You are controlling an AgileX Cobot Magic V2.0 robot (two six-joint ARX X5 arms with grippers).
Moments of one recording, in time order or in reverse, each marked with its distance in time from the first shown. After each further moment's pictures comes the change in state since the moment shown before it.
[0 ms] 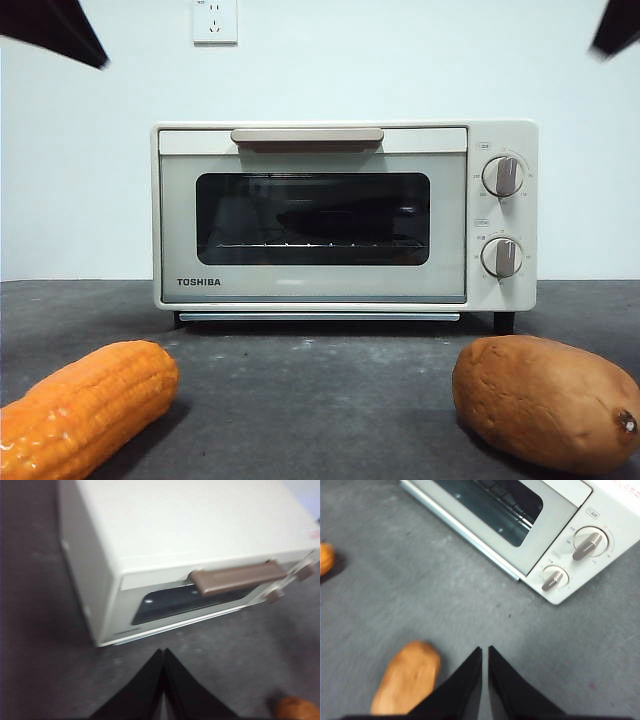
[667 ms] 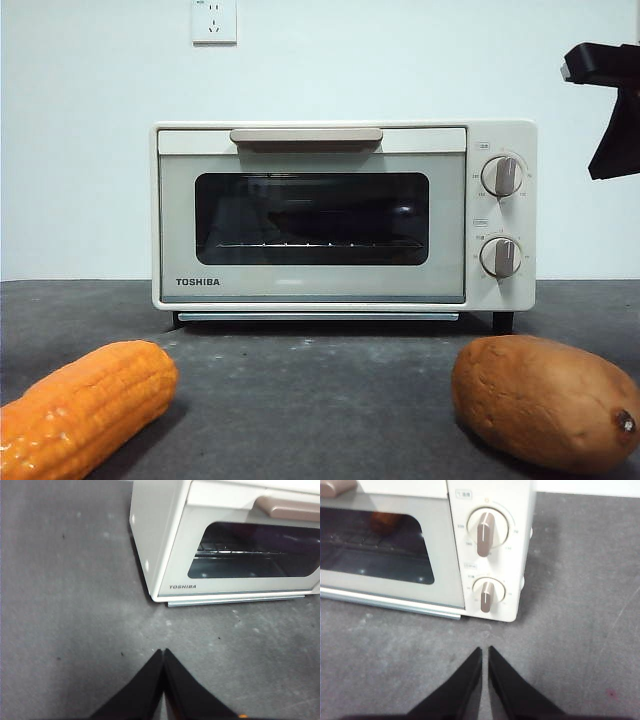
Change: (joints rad) left arm -0.076 -0.510 -0.567 0.207 -0.289 -0.085; right arm -0.349 -0.060 -0.448 0.723 -0.069 0.139
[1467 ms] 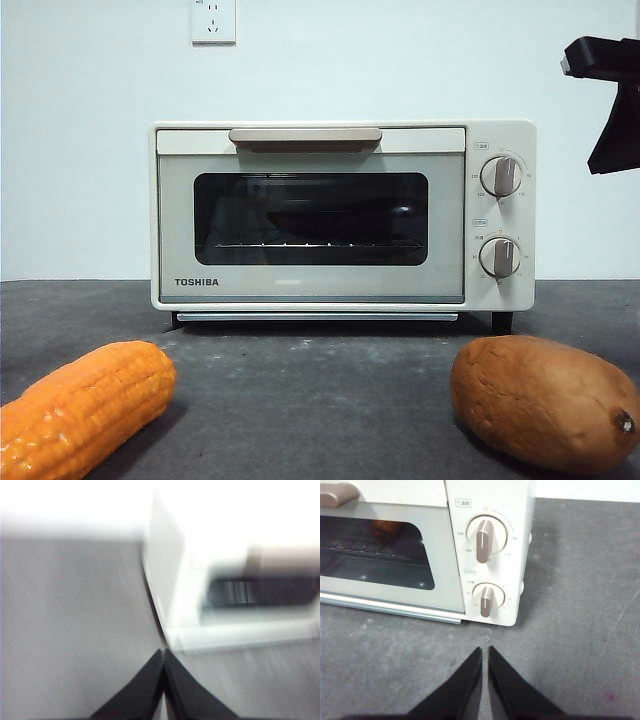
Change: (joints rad) left arm 0.063 -0.240 -0.023 0.024 -0.030 0.108; right arm 0.000 -0.008 0.000 0.007 0.001 0.000
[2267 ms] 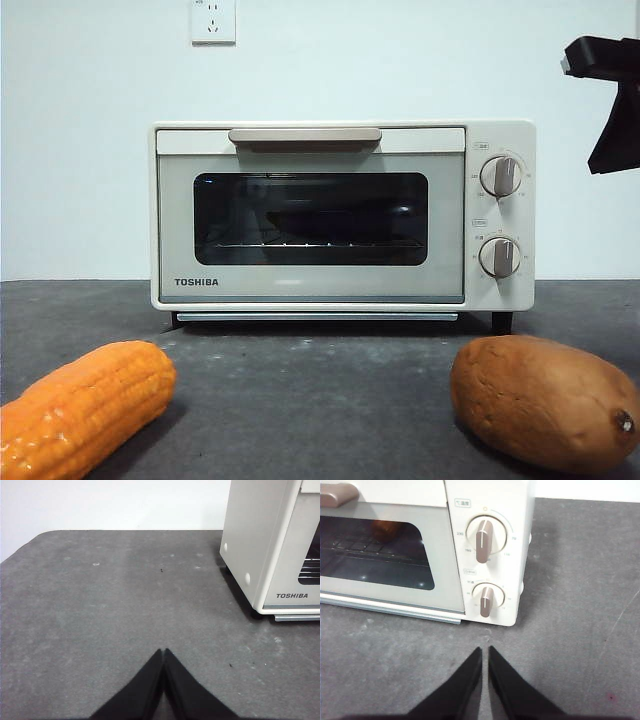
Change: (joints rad) left arm 0.223 -0.279 -0.397 0.128 -0.001 0.101; right arm 0.000 0.000 0.000 0.000 0.000 0.000
